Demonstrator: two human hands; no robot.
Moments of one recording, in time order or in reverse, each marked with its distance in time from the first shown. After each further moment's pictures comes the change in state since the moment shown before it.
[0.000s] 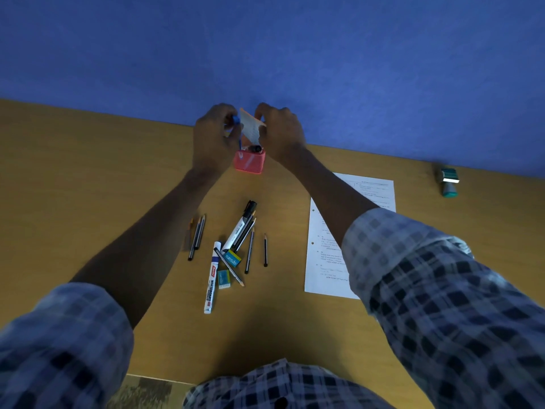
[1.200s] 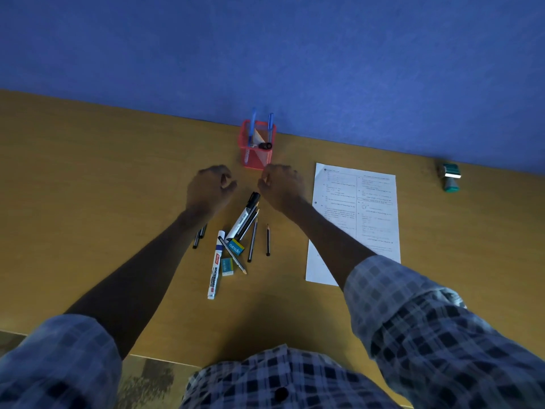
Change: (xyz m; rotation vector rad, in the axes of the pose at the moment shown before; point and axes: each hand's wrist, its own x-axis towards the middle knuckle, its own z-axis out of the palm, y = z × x) left_hand -0.101 -0.037 -0.007 0.316 -0.307 -0.271; right_hand -0.094 0.017 0.073 0.106 -0.030 0.036
